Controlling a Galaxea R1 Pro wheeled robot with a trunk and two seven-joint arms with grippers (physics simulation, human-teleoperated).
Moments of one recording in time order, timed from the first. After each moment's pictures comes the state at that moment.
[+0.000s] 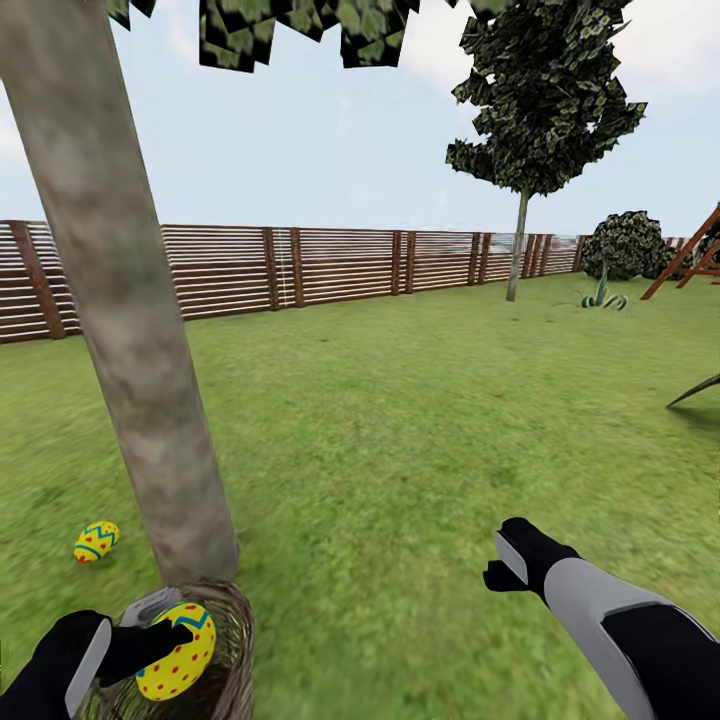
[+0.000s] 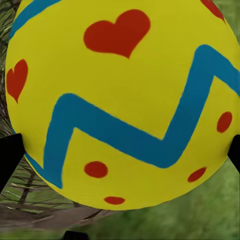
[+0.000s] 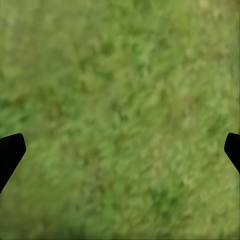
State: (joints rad) left arm -0.38 0.21 0.30 -0.83 0.15 0.88 -0.21; right arm -0.91 -0.07 0.23 -0.13 -0.23 0.71 -0.23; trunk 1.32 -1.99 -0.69
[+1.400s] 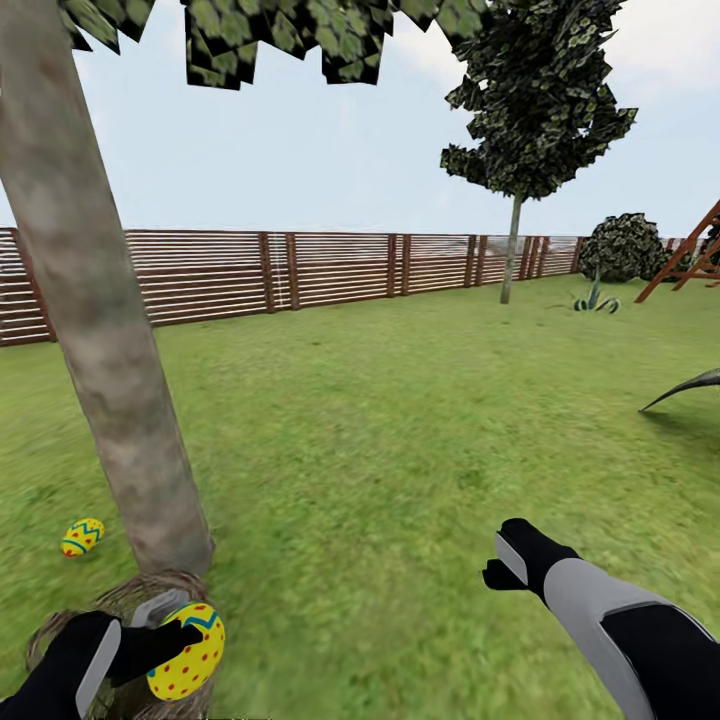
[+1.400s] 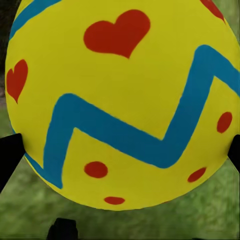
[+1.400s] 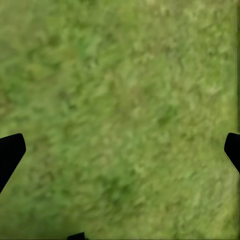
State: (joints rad) left arm -0.38 0.18 0.30 -0.83 0.15 0.88 -0.21; right arm -0.91 -0.07 0.23 -0.12 -0.23 0.68 -0.23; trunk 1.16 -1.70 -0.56
